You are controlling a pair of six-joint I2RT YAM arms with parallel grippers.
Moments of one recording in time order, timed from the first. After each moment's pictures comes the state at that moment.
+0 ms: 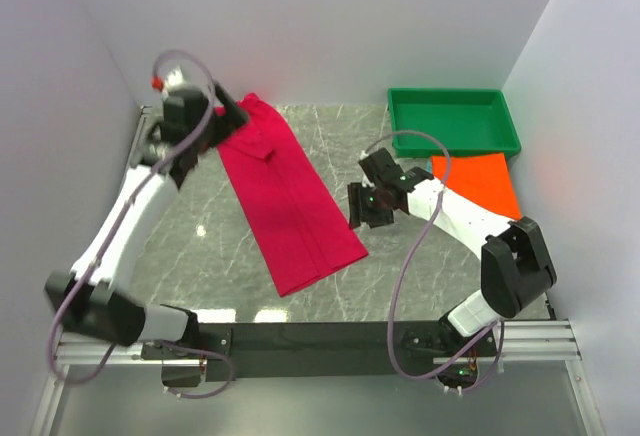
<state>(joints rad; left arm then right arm) -0.23 1.39 1.45 -0.51 -0.14 -0.76 0.57 1.53 1.12 -0.69 -0.08 0.44</state>
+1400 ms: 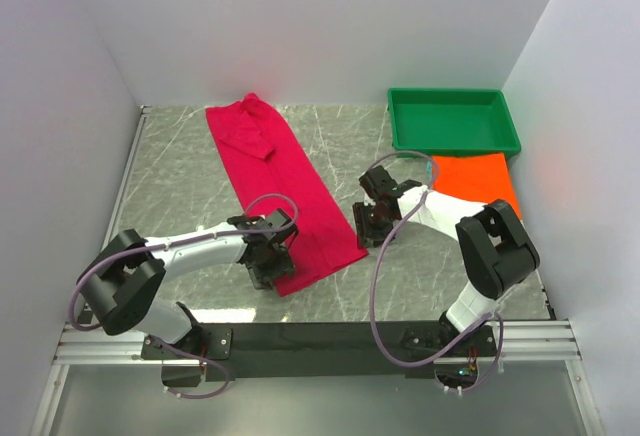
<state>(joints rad) -0.83 1.45 0.76 -0.66 -0.04 -1.25 0.52 1.65 0.96 -0.58 -0.10 0.40</state>
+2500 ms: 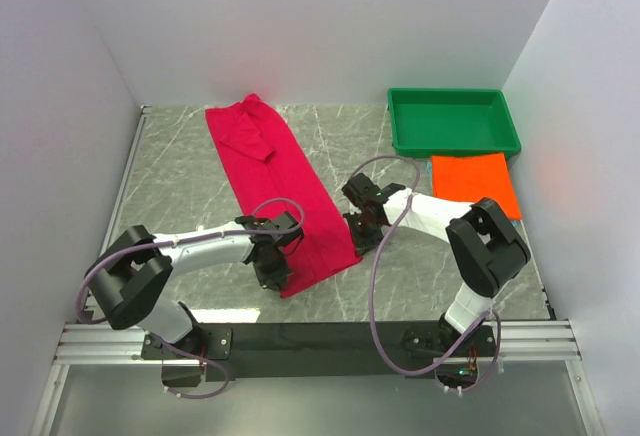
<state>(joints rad) -0.87 1.50 0.80 -0.71 -0.01 -1.24 0.64 1.69 0.99 -0.62 -0.09 0.39</state>
